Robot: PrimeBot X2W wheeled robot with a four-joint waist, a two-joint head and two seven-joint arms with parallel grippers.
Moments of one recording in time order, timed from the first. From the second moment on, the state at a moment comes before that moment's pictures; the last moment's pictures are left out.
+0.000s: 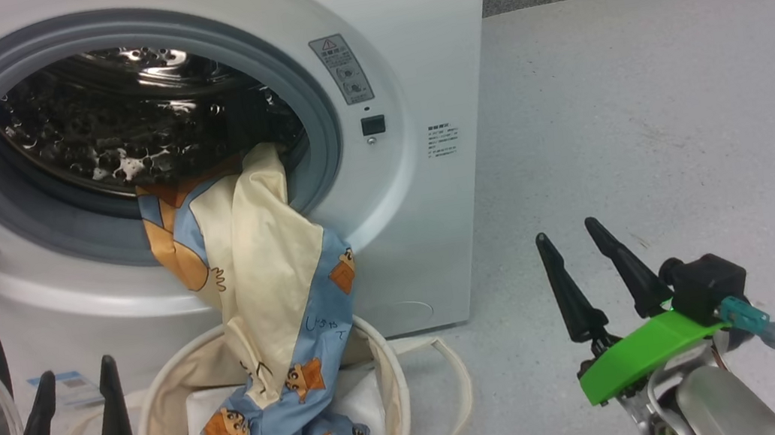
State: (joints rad) left arm -0.07 0.48 -0.24 0.10 -0.65 0.22 -0.25; right arm -0.25 -0.05 0.24 0.33 0.31 0.12 -0.26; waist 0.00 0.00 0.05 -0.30
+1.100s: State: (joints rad) left arm -0.09 0.47 -0.27 0.16 -0.65 0.19 -0.25; right arm -0.25 -0.05 0.23 0.32 0.31 0.12 -0.26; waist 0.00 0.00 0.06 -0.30
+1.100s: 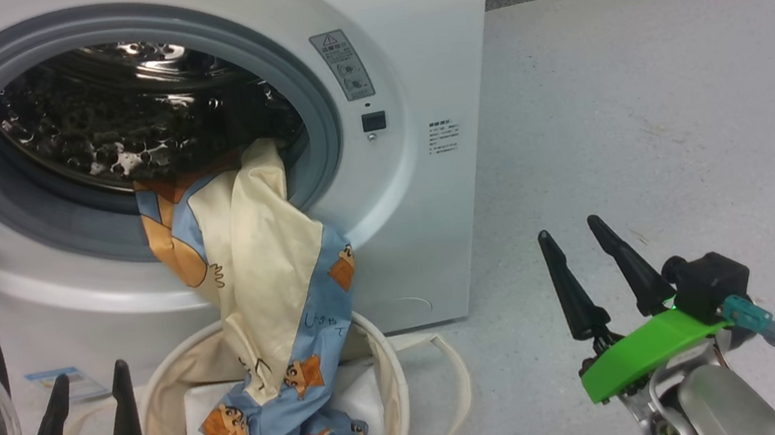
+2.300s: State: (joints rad) left arm -0.95 0.32 -0.55 0.87 -0.55 -0.10 -0.01; right arm -0.33 -0.05 0.22 0.27 0.33 0.12 -0.26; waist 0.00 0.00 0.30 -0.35
